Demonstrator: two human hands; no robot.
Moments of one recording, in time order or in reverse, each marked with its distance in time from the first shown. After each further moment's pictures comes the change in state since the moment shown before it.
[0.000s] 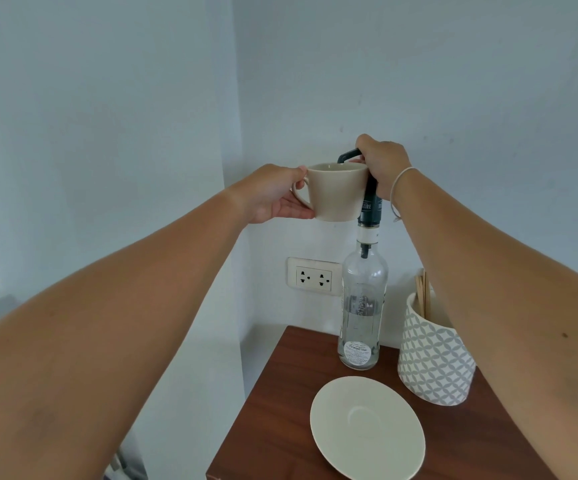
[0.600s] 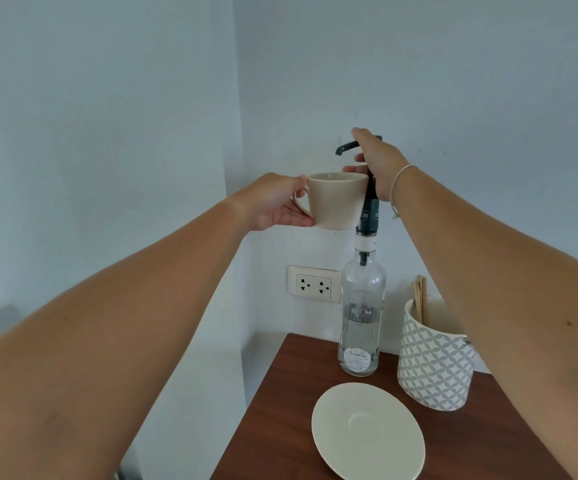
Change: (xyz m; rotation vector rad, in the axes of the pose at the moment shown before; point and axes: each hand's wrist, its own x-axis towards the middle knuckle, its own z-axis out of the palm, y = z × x) left_hand -0.004 0.005 0.000 -0.009 -0.019 -0.002; right_hand -0.010 -0.021 -0.001 0.081 -0.045 0.059
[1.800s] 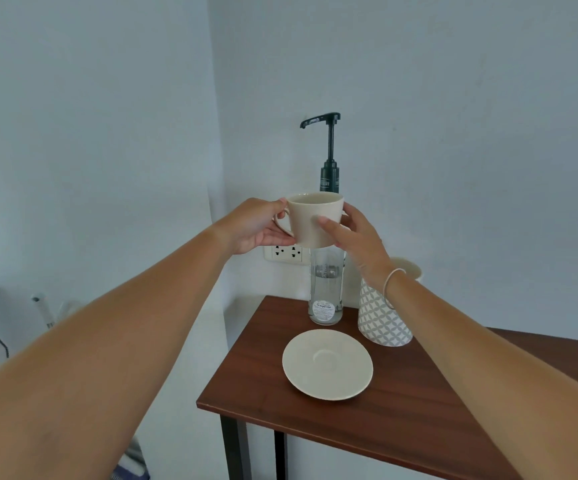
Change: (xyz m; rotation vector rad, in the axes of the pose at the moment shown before) left_hand -0.061 -0.054 0.035 -0.052 -0.033 -0.094; right_hand -0.112 0.127 -0.051 -0.037 -0.164 -0.240
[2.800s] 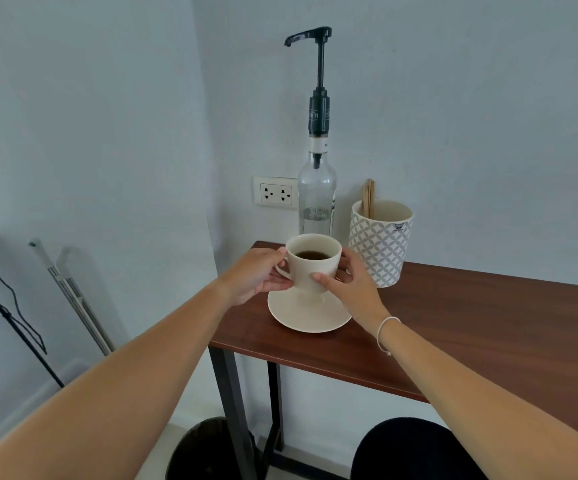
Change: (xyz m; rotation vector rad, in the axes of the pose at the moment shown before) left_hand -0.030 -0.159 0.037 -0.060 -0.030 -0.184; right_hand -0.107 0.126 -0.018 0.033 -0.038 0.171
